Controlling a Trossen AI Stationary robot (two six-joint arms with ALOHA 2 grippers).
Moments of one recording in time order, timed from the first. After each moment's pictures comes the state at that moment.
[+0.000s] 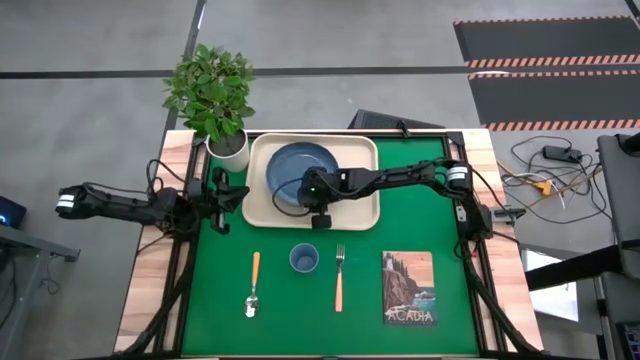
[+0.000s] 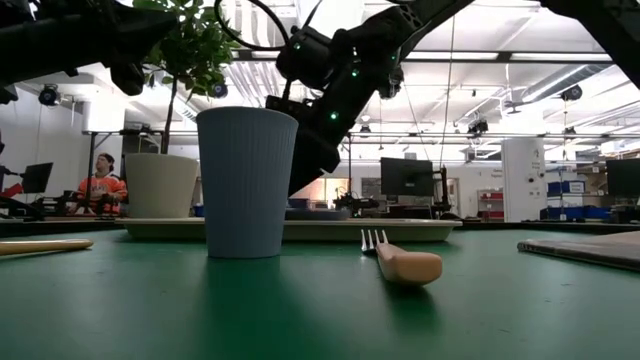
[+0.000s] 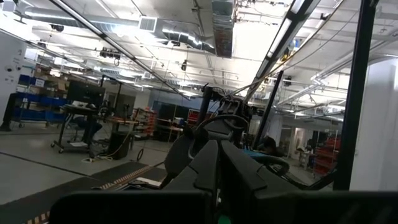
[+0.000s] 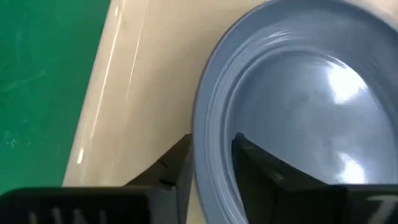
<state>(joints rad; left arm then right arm) -0.06 0.49 0.02 0.87 -0.27 -0.10 -0.15 2.11 1.55 -0.35 0.02 -0.32</state>
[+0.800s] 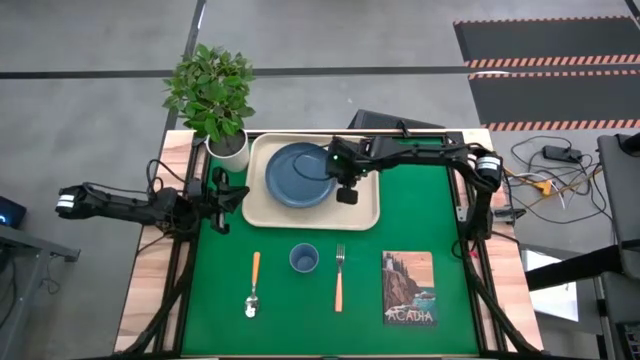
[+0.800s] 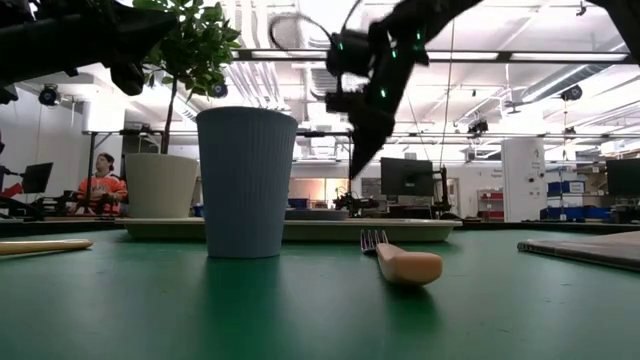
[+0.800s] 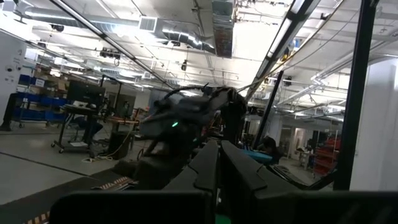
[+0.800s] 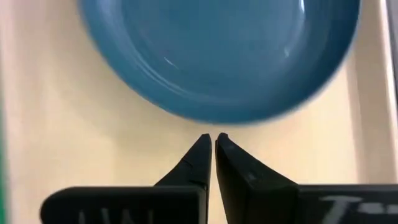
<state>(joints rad) -0.06 0.49 0.02 0.87 -0.27 -0.10 -0.34 1.89 1.47 -0.72 0.02 -0.23</state>
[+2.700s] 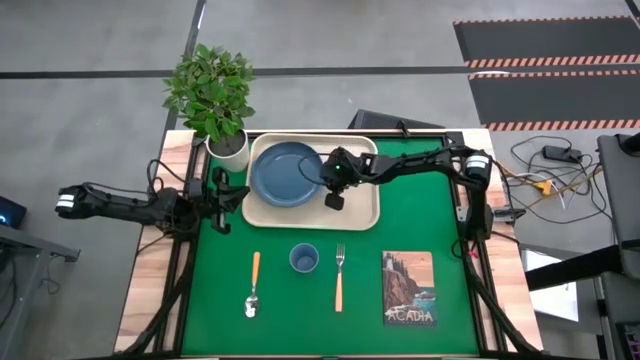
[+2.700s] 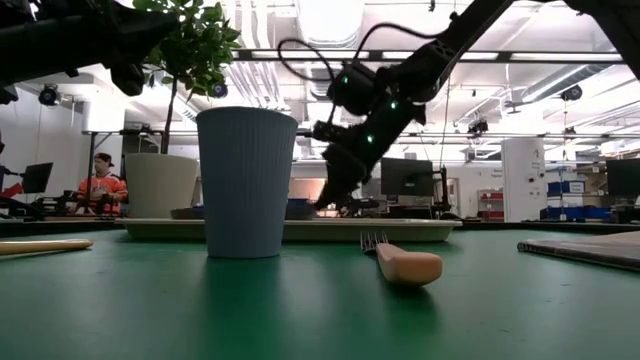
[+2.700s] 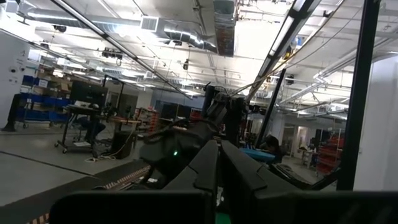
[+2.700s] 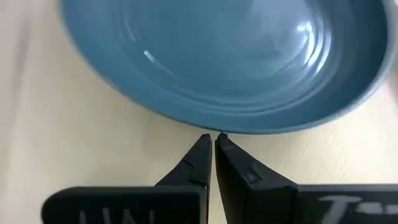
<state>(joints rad) -0.06 0.49 0.02 0.87 -0.27 -0.09 -0.34 1.96 1.22 -0.08 -0.05 -0.17</state>
